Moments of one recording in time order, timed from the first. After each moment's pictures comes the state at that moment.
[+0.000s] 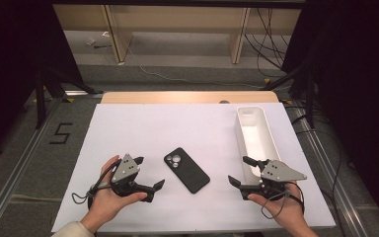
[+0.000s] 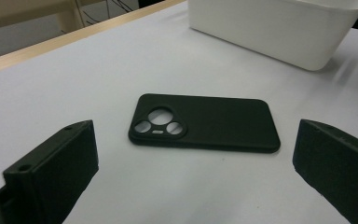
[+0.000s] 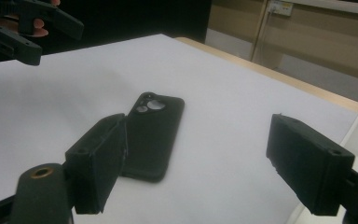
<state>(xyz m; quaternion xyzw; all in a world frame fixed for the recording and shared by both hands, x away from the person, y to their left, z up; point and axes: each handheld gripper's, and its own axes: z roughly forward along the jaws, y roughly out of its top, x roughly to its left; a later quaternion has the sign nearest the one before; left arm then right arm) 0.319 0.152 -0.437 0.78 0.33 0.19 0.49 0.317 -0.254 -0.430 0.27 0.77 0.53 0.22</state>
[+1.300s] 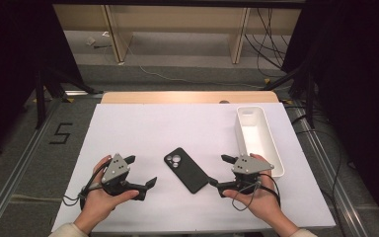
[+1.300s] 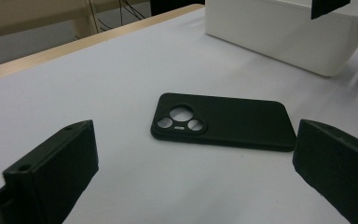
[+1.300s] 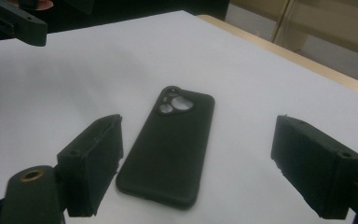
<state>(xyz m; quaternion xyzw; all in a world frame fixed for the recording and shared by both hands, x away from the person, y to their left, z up) 0.319 0.170 -0.439 0.77 0.35 0.20 0.50 0.334 -0.196 -0.430 0.25 0.81 0.49 0.19</state>
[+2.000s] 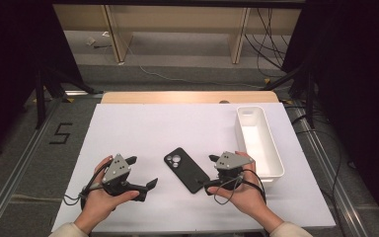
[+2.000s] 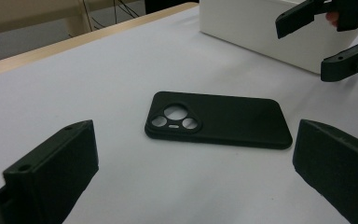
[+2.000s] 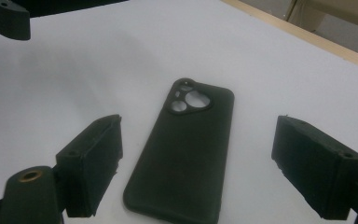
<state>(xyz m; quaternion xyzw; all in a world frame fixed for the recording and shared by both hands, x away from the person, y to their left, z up) 0.319 0.169 -0.441 0.77 0.34 0.19 0.50 0.348 -0.161 -0.438 0.25 0.83 0.46 0.17</state>
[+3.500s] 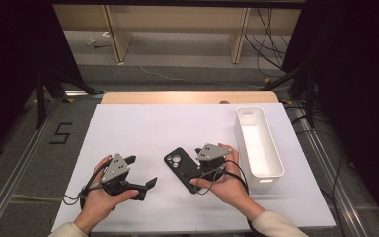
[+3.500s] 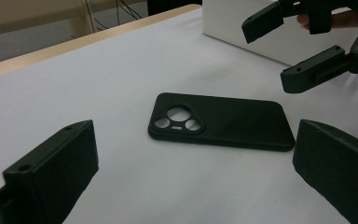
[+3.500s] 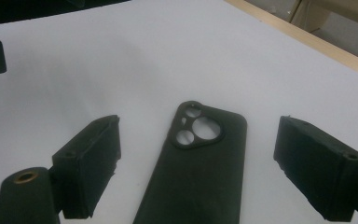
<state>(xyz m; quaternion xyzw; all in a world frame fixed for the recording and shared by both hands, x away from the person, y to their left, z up) 0.320 0.170 -0.440 0.77 0.34 0.20 0.51 0.368 -0.118 -0.433 0.25 0.84 0.45 0.17</state>
